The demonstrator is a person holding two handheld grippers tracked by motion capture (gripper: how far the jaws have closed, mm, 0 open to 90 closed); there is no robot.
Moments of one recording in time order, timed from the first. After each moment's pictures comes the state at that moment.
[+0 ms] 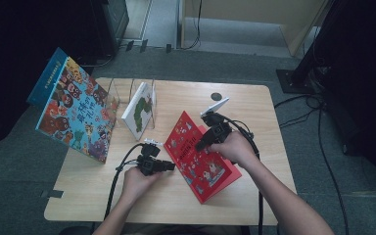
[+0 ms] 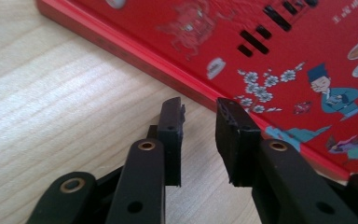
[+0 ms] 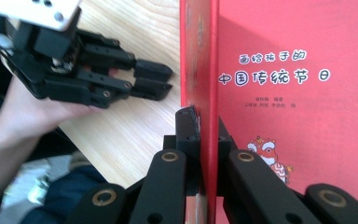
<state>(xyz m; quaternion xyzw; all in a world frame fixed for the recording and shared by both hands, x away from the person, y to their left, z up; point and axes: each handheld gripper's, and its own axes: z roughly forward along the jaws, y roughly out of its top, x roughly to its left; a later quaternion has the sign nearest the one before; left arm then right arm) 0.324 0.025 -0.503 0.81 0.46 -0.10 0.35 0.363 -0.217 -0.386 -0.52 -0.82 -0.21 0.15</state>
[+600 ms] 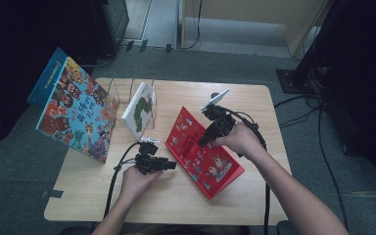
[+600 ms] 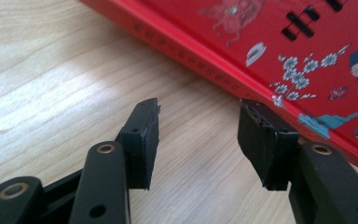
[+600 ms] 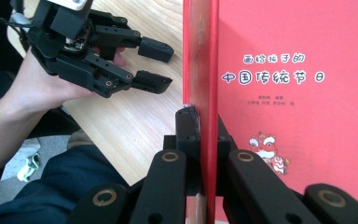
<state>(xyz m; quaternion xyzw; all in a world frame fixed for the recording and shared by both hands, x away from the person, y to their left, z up) 0.325 0.029 -0.496 0.80 0.46 -0.10 0.37 0.367 -0.222 -0.355 -0.48 -0.84 -0.20 0.14</state>
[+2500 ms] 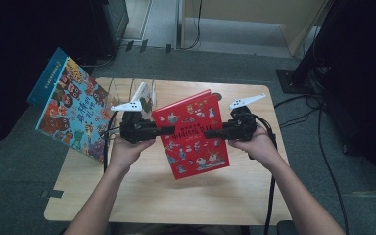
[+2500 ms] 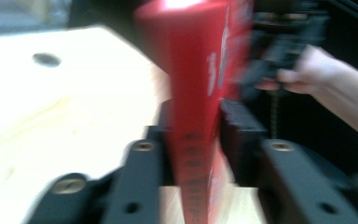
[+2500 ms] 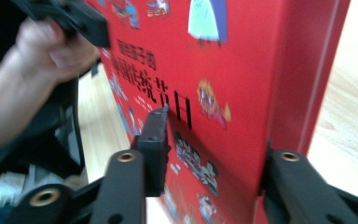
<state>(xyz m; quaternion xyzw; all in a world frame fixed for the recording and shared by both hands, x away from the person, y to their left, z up) 0.346 0.051 -0.360 0.78 0.25 -0.07 0.57 0.347 -0.283 -0.355 -0.33 -0.82 -0.47 0.06</state>
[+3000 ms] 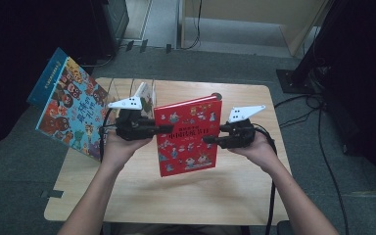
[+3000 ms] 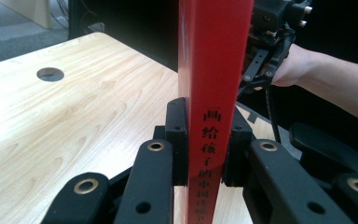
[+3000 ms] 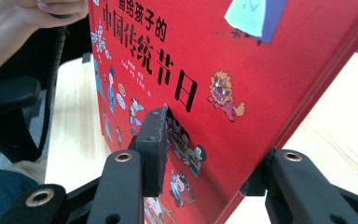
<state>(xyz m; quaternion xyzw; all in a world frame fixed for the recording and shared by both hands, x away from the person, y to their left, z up) 0.338 0.058 -0.334 0.80 0.23 -0.04 0.55 0.331 -0.280 -0.371 -0.22 -0.83 -0.50 -0.03</state>
